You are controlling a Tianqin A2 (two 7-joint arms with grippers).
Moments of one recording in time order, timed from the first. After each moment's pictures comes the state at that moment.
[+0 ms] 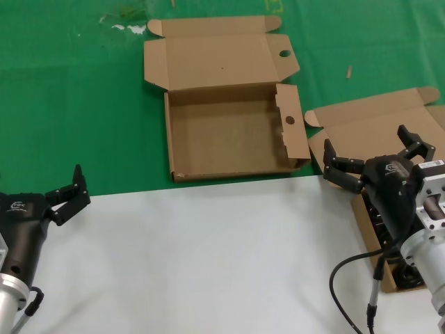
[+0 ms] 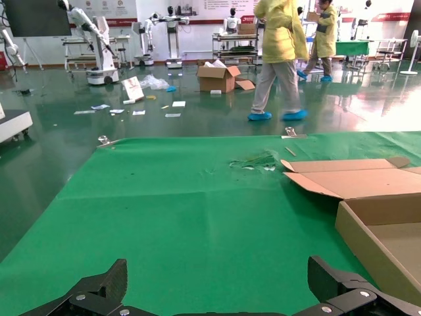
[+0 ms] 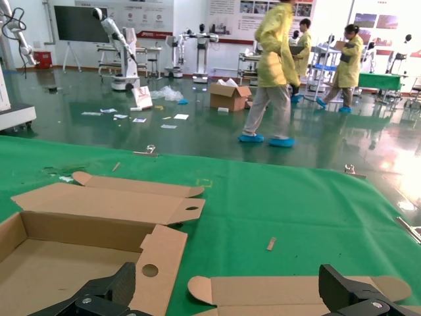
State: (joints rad) left arm 0.00 -0.30 1.60 -1.60 -1.80 0.00 0.00; right arm 0.03 0.30 -1.62 1.59 1.77 -0.03 0.01
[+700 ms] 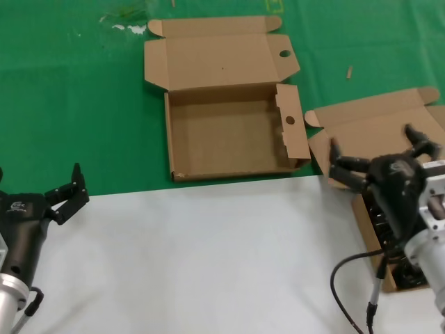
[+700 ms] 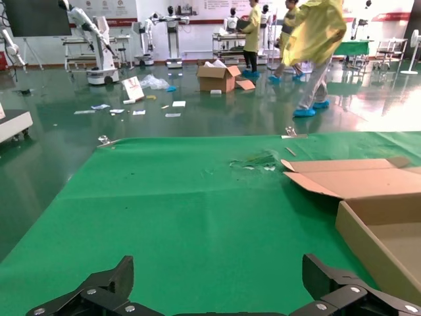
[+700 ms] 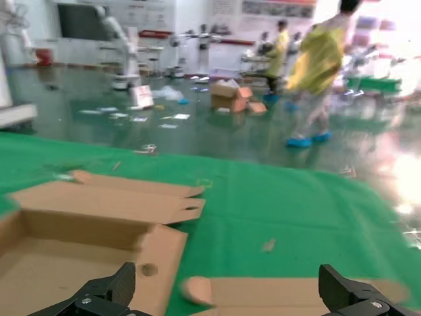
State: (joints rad) left arm 0.00 -0.30 1.60 -1.60 -1.80 0.00 0.00; right arm 0.02 0.28 -1.58 1.59 1.77 -0.05 -0.03
